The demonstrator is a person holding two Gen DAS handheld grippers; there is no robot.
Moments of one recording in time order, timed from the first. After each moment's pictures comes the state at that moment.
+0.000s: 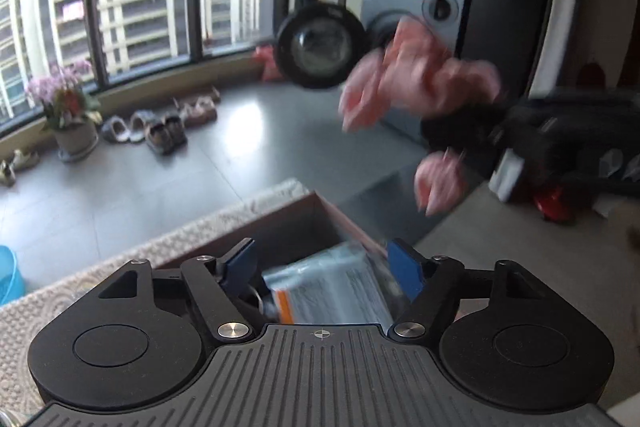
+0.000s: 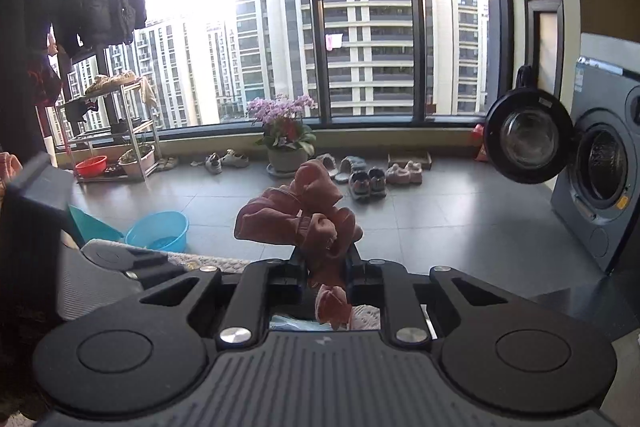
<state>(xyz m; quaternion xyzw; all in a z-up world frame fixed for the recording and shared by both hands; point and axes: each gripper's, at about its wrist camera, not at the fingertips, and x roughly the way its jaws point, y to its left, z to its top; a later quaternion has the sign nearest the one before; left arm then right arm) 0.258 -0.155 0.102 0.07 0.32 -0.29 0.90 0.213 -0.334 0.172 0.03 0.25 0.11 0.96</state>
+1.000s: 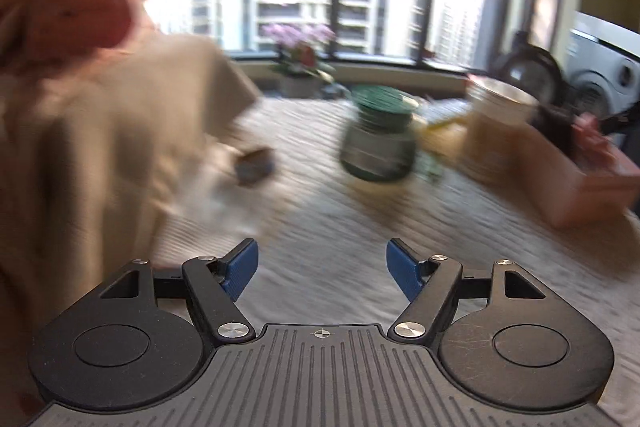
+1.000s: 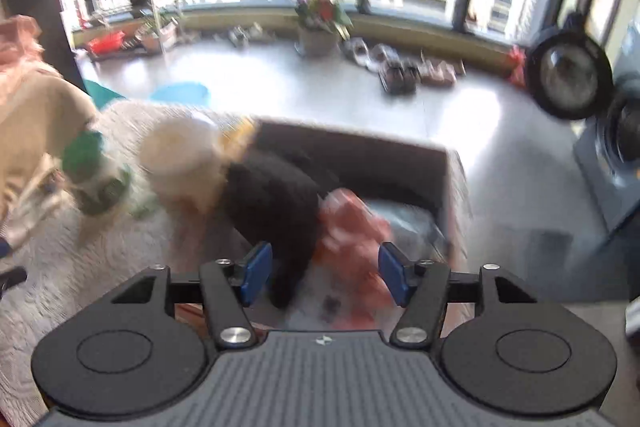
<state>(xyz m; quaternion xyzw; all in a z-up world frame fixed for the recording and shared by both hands) 0.063 0.143 0.029 -0.01 0.30 0.03 0.95 0.197 -0.220 0.126 -0.07 0.39 0.15 0.91</state>
